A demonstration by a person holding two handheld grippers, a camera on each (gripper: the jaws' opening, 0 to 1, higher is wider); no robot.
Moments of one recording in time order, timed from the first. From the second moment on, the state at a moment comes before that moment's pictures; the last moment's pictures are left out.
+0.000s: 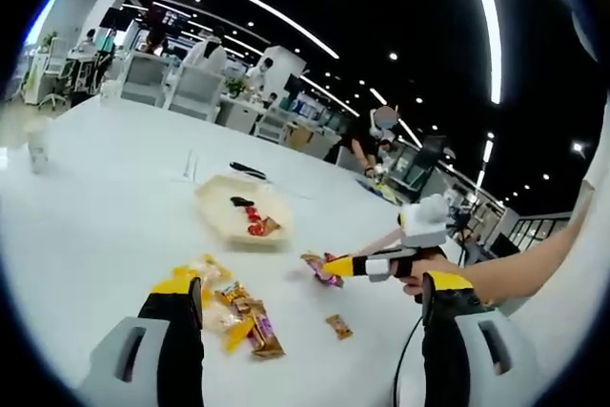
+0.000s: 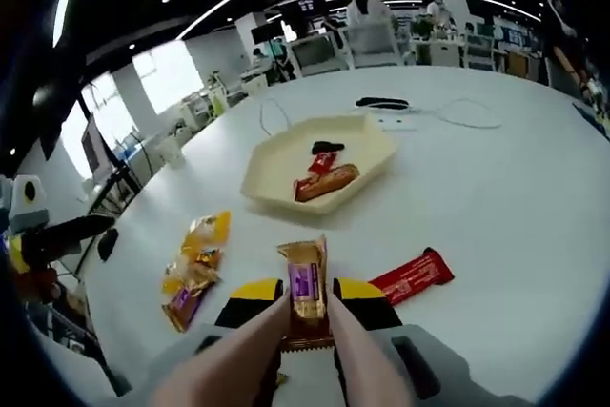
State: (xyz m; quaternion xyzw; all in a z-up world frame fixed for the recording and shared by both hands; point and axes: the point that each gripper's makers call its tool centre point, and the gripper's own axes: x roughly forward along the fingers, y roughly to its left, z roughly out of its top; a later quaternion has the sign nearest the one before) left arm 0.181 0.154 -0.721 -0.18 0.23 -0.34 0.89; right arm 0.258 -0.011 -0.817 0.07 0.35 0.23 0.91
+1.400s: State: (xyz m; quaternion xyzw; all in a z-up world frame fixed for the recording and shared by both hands) left arm 0.168 0.157 -0.675 -0.19 0.20 -0.38 0.88; right arm 0.233 -0.003 -0.754 0.15 0.31 0.24 0.91
